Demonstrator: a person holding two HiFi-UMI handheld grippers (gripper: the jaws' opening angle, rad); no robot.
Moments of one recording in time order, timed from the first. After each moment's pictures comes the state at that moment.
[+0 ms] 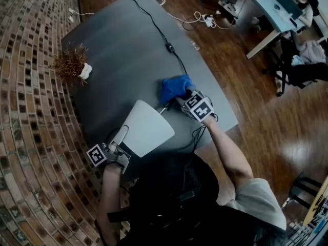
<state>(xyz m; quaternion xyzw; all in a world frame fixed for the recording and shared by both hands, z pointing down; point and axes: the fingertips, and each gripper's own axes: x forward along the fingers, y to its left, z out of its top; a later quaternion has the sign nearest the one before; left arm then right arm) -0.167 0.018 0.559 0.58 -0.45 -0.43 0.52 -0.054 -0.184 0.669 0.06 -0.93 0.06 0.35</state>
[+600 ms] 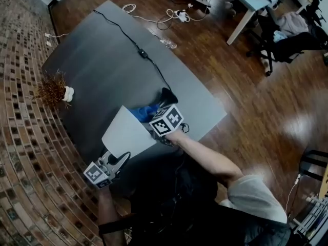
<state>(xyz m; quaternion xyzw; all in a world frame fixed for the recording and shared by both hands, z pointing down) -0.086 0.048 0.570 0.88 -0.39 0.04 0.25 -0.102 -0.062 0.631 -0.07 -0.88 0.40 0.24</state>
